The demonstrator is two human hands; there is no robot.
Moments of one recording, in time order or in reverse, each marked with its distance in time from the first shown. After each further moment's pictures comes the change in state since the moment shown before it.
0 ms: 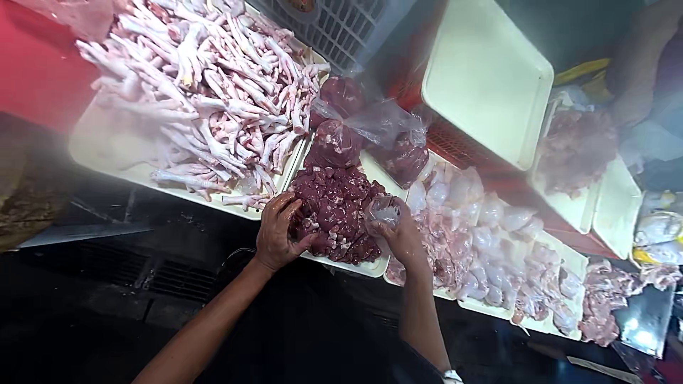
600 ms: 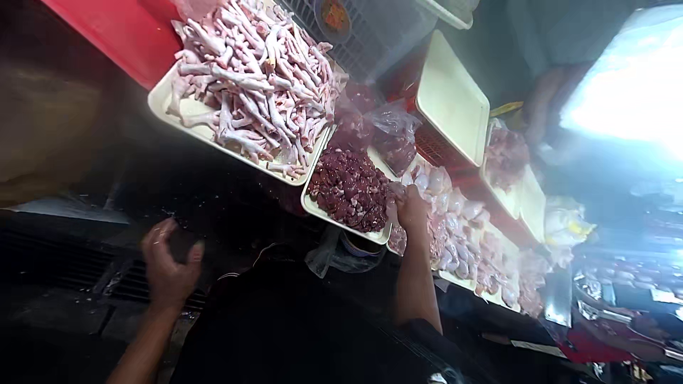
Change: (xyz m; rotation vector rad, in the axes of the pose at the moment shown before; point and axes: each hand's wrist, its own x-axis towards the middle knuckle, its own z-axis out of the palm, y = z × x) left_hand -0.190 -0.070 -0.242 0.116 0.123 -0.430; right_hand -0.061 -0.066 0.012 -0.395 0.324 0.076
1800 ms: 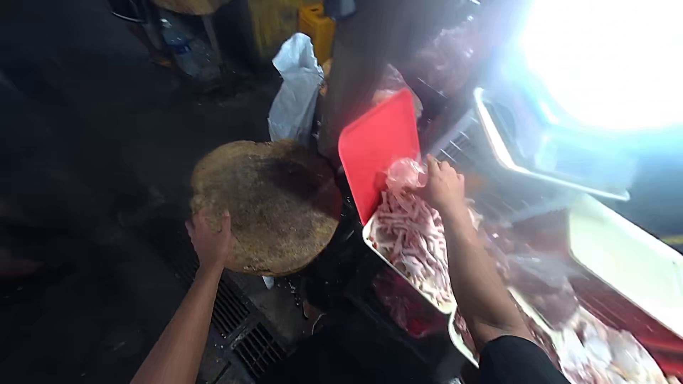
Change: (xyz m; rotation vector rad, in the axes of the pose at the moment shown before) left_hand 0.252 -0.132 -0.325 0.184 0.524 -0.472; right_hand 0.086 -0.502 -0.057 -0.039 0.294 -0.665
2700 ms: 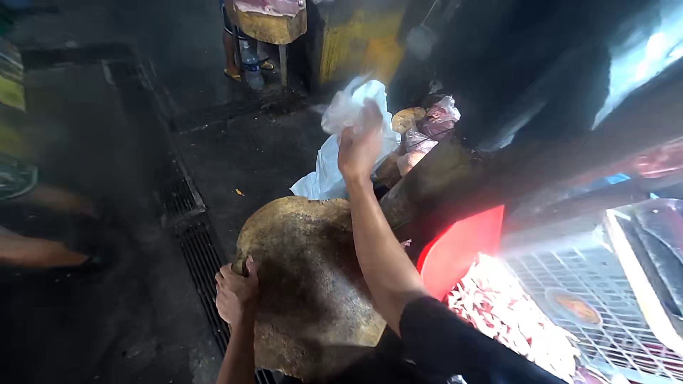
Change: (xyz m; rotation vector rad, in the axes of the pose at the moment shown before) left_hand 0.117 -0.028 0.038 0.478 0.119 -0.515; right_hand 0.246 -0.454 0.001 0.829 0.626 -0.349
